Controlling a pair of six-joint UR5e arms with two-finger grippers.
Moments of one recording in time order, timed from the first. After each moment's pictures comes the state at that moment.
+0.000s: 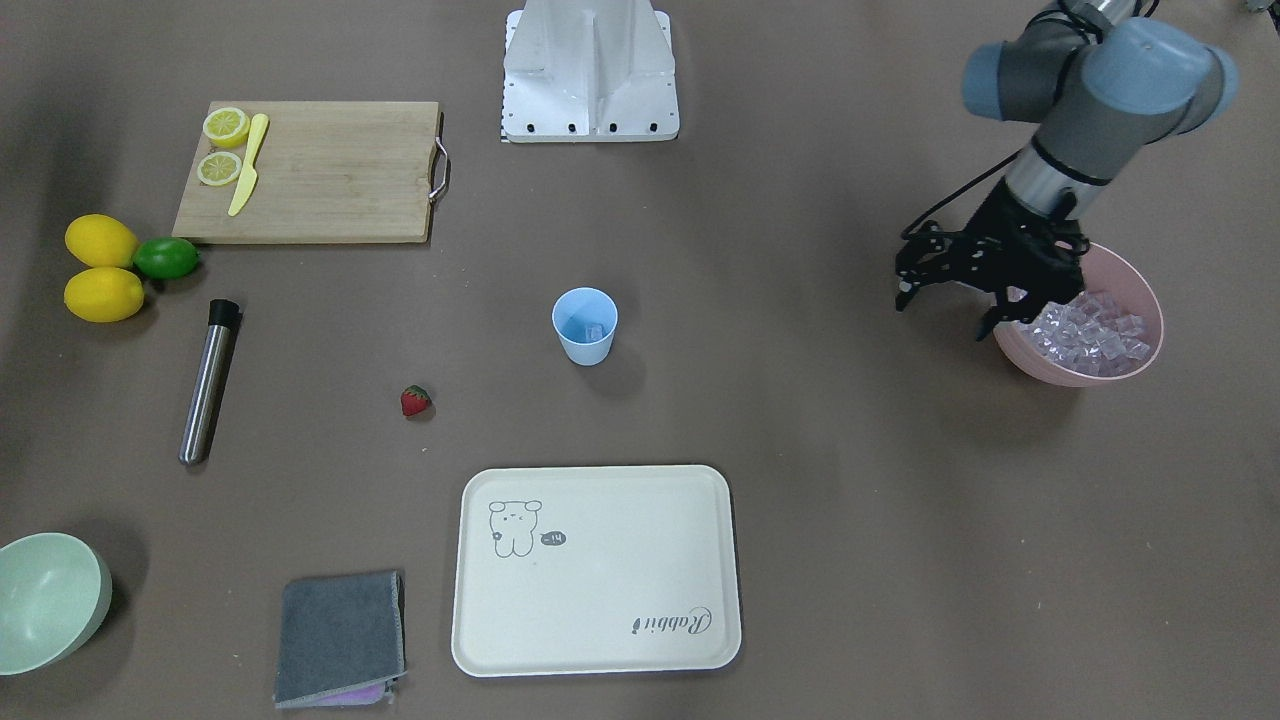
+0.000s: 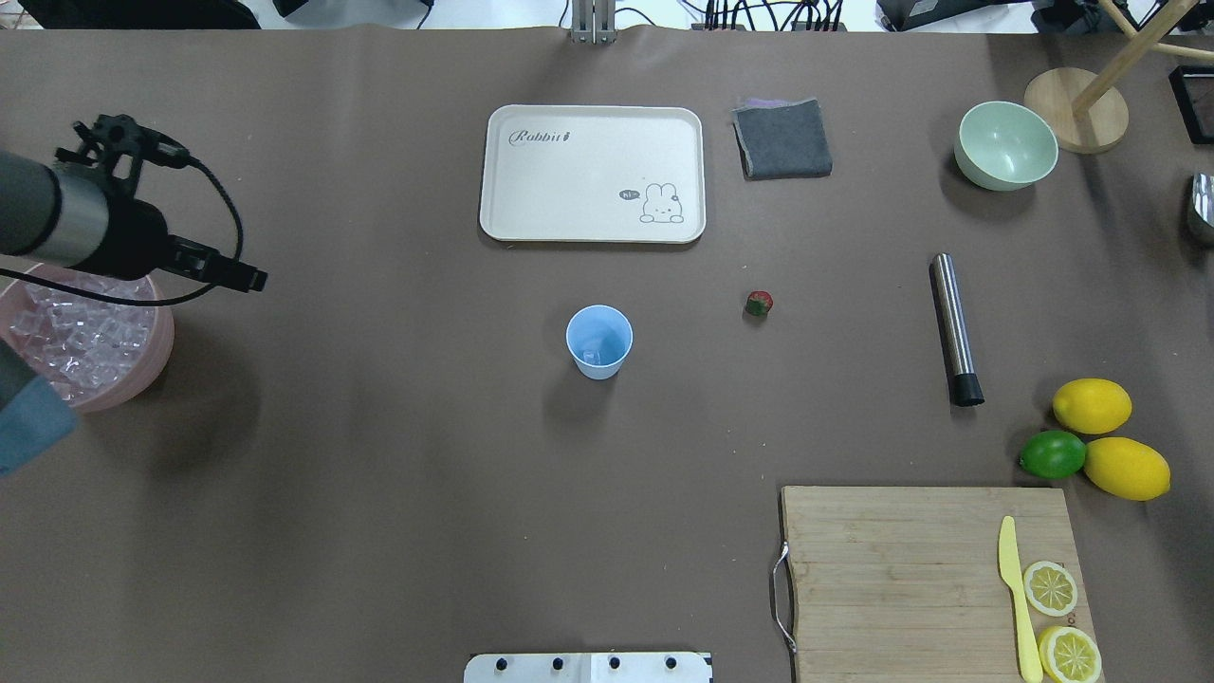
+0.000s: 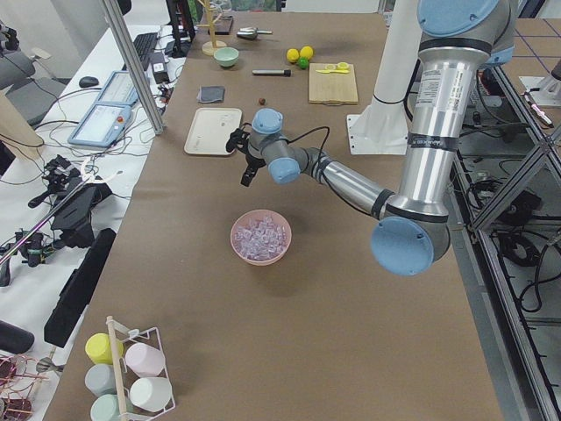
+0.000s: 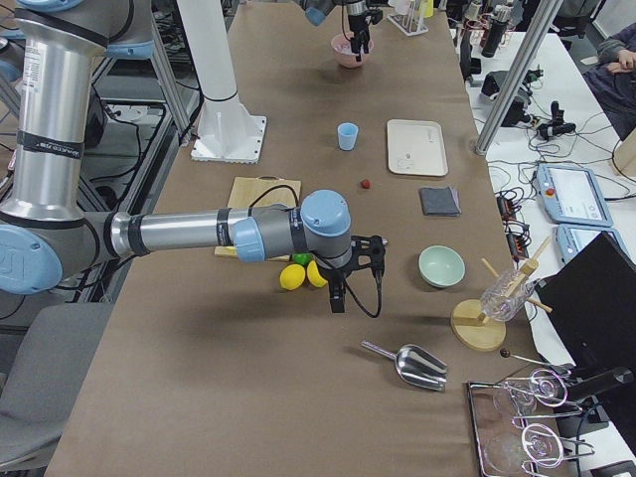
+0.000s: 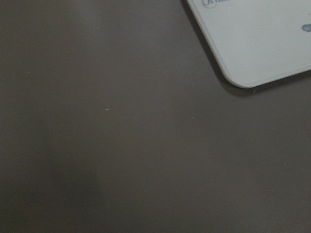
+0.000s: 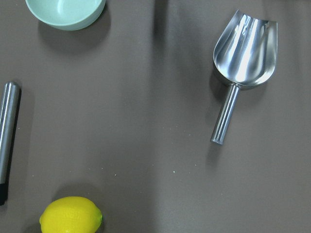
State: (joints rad) left arm -0.94 -1.68 -1.84 -2.12 -2.12 -0.62; right arm 1.53 -1.77 1.88 -1.44 2.38 0.15
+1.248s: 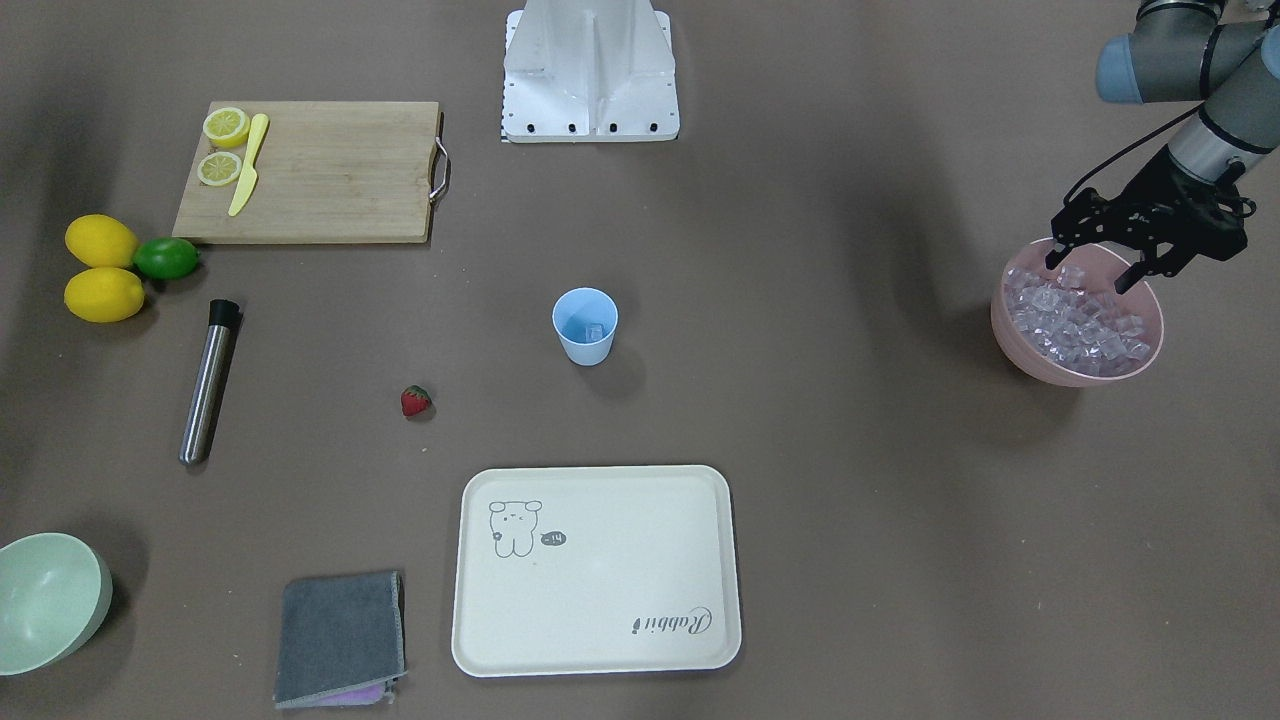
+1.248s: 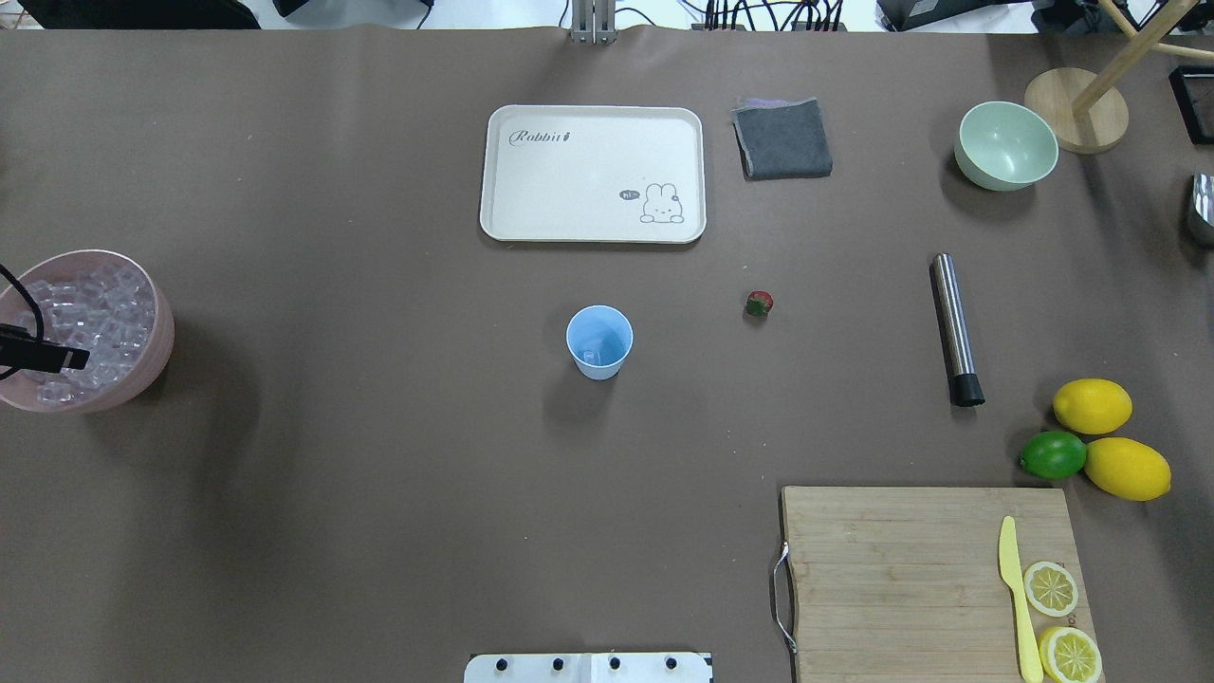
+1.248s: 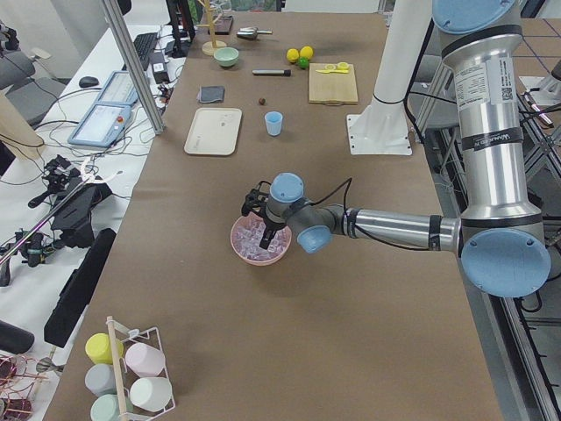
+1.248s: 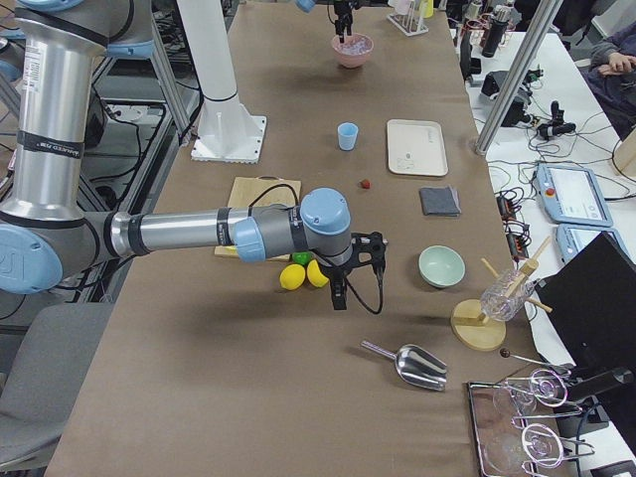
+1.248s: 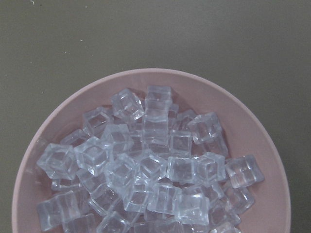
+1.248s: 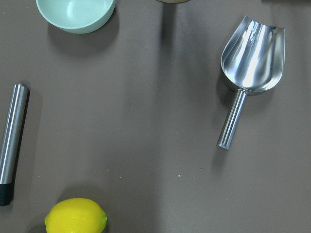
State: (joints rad) left arm -1.01 -1.39 -1.75 -2.40 -2.19 -0.60; right arm 1.53 -1.77 1.88 -1.42 2.38 0.15
